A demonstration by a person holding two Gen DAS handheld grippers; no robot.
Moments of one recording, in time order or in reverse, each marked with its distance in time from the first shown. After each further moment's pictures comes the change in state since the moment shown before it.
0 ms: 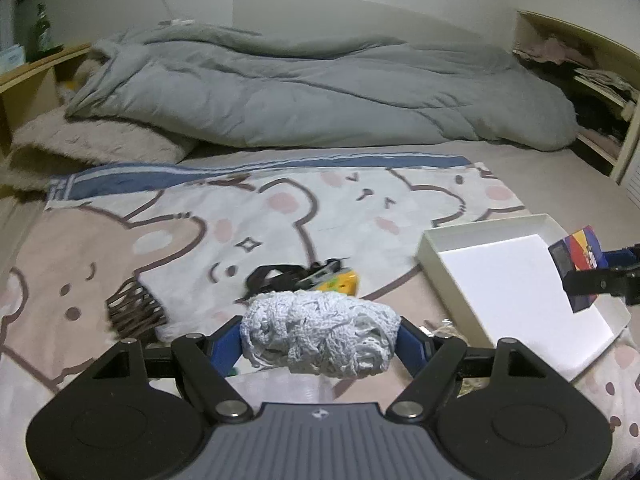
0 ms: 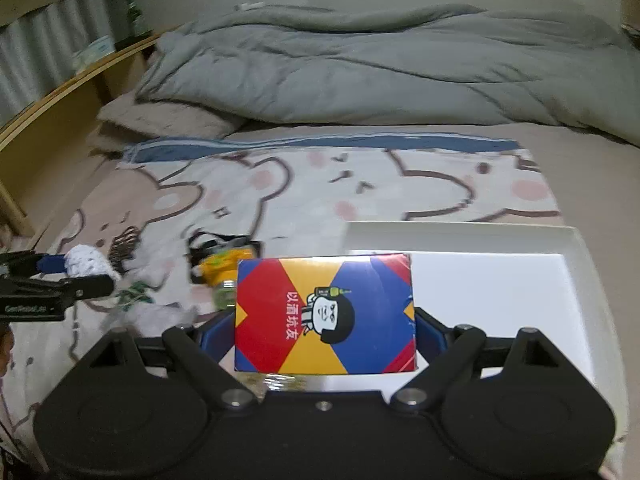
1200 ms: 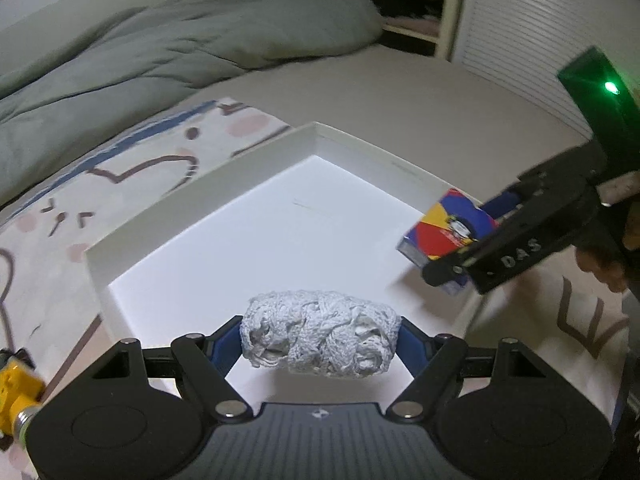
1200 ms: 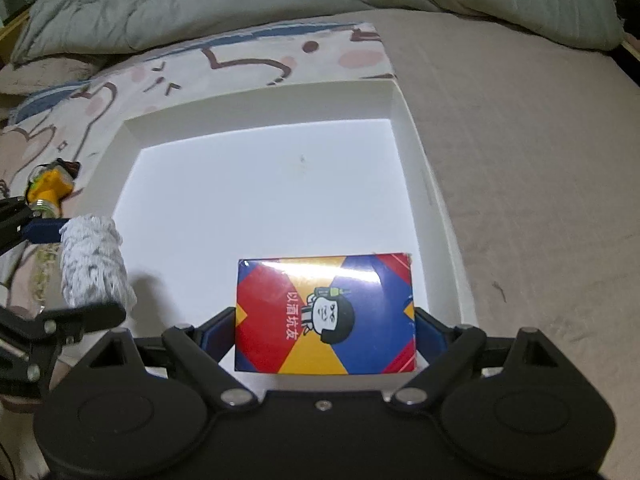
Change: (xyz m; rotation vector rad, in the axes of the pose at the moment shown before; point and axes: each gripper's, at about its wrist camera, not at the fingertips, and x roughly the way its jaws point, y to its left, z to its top) left arm 0.114 -0.241 -0.018 0.438 0.119 -0.414; right arm 0.028 -0.182 -0.069 0.108 0.236 -0.199
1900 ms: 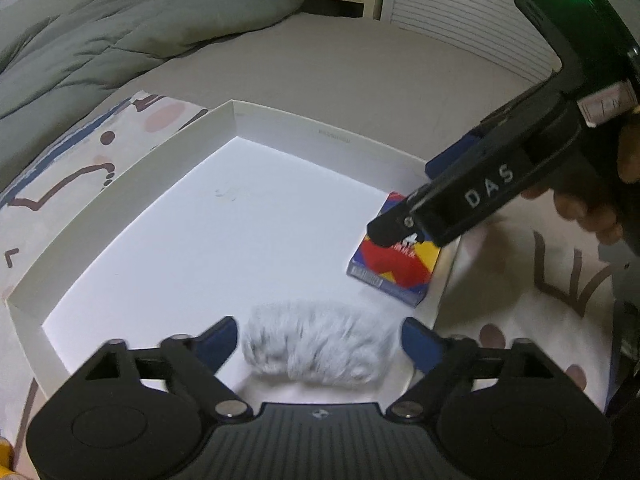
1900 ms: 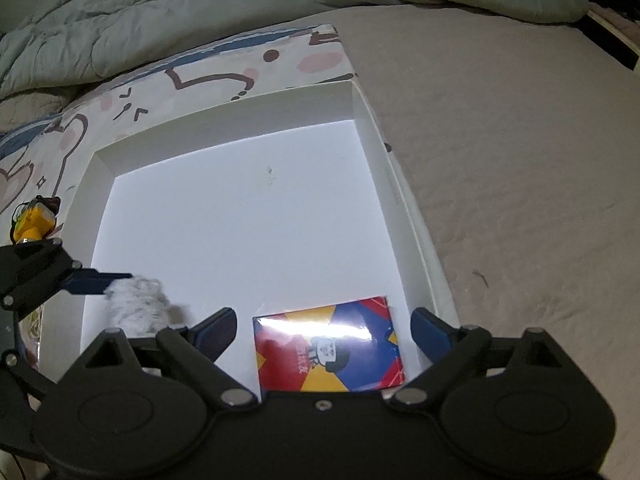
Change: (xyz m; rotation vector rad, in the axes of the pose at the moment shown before) left arm 0.034 -0.018 0.011 0.152 0.079 -0.153; right arm -0.005 -0.012 0.005 0.111 -0.009 -0.024
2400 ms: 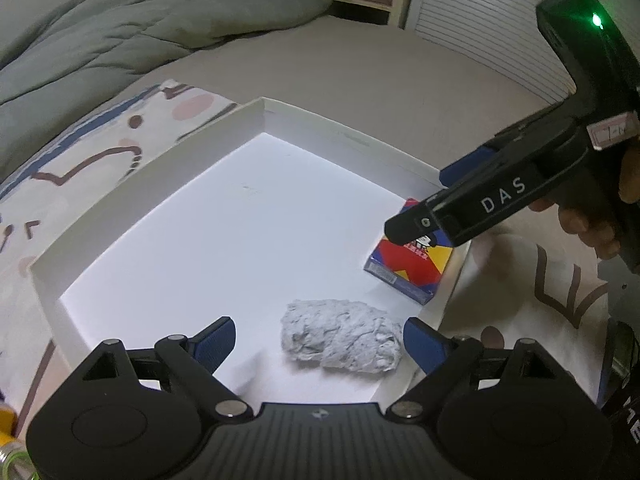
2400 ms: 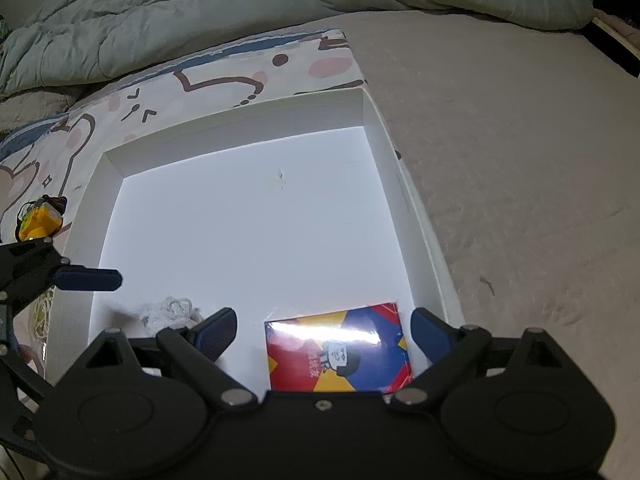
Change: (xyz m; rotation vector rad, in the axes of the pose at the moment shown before) left arm -0.021 0.015 -0.005 -0.078 -0.004 0.025; right arm -0.003 0.008 0.002 -0.010 -0.012 0.003
